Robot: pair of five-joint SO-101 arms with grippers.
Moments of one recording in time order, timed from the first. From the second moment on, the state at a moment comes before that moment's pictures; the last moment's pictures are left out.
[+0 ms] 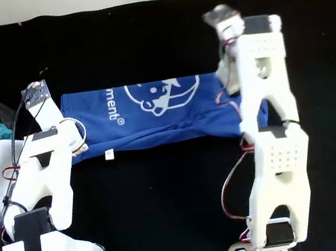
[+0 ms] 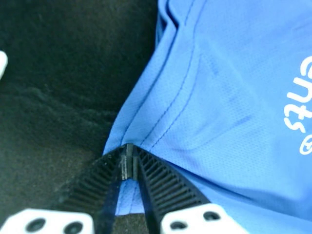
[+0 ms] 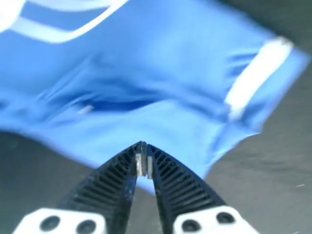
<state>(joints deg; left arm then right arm) -15.1 3.7 39.7 28.2 -18.7 -6.1 37.2 -41.8 100.3 24.5</state>
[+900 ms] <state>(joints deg) -15.1 3.7 39.7 28.2 -18.7 -13.6 38.7 -22.4 77.3 18.9</state>
